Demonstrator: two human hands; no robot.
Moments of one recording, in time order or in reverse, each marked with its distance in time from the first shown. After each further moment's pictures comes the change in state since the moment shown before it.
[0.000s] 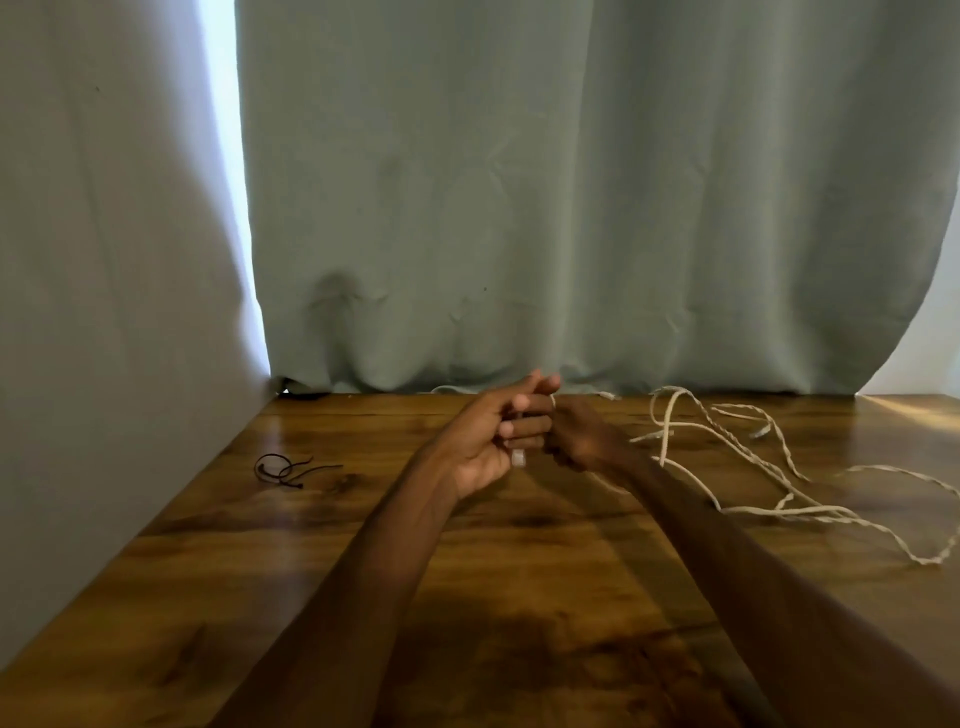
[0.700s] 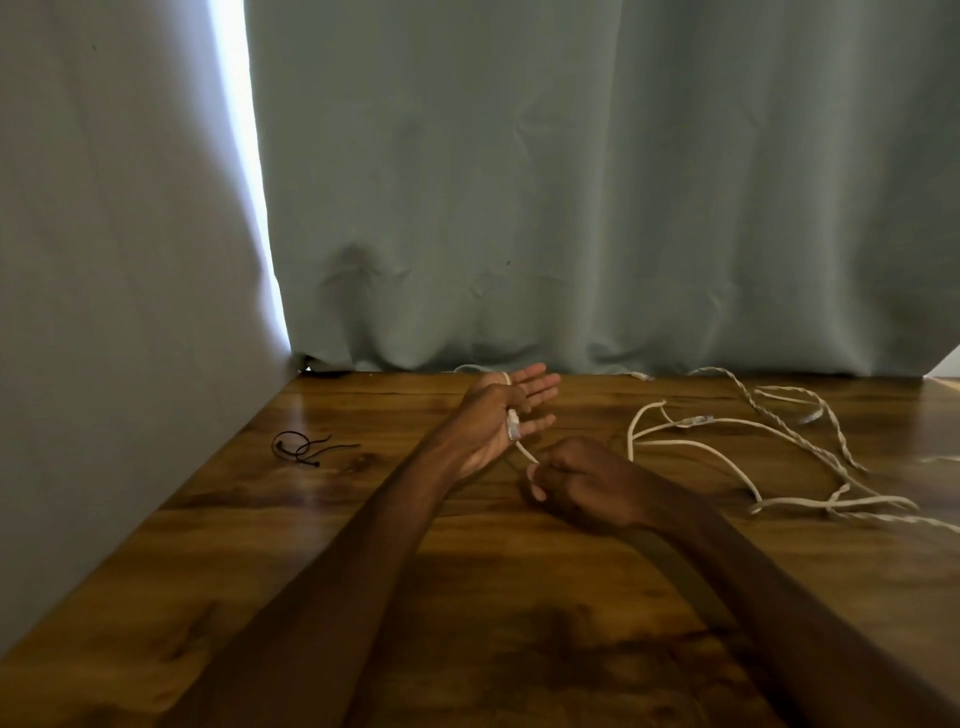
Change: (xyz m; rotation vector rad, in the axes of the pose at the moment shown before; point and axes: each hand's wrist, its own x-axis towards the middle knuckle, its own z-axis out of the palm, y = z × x) left_hand 0.018 -0.009 -0.045 0.223 0.337 0.099; right_hand -0.044 0.010 0.016 -0.329 -0.373 -0.241
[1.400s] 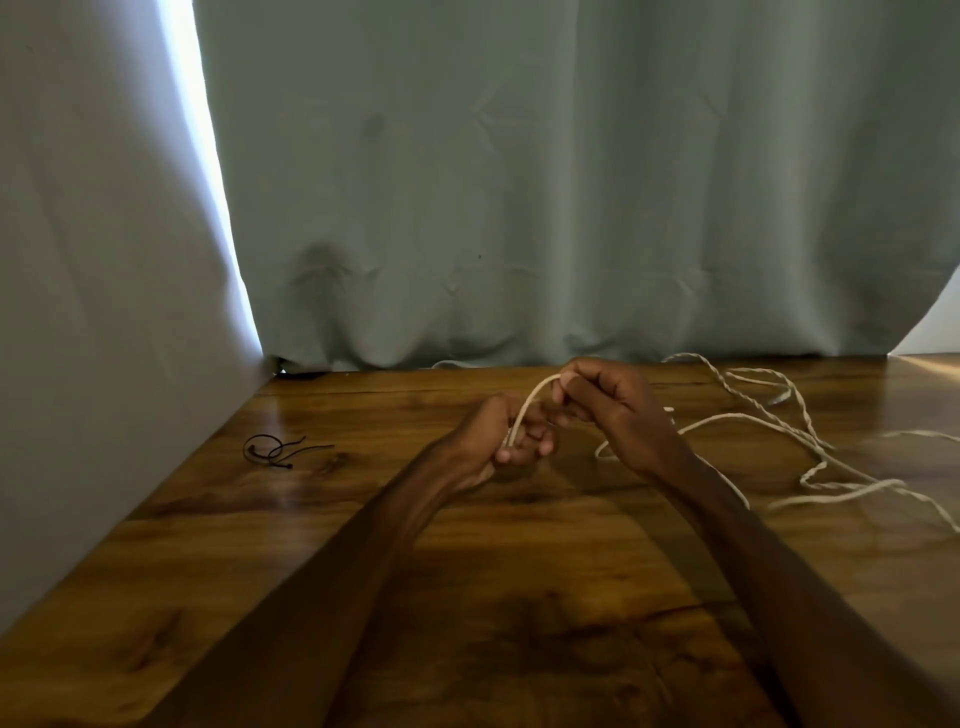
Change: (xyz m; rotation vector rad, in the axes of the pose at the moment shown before) left_hand -0.015 -0.015 0.025 0.318 -0.173 -0.120; right_hand -0.012 0.018 -0.038 0.403 0.541 -0.272
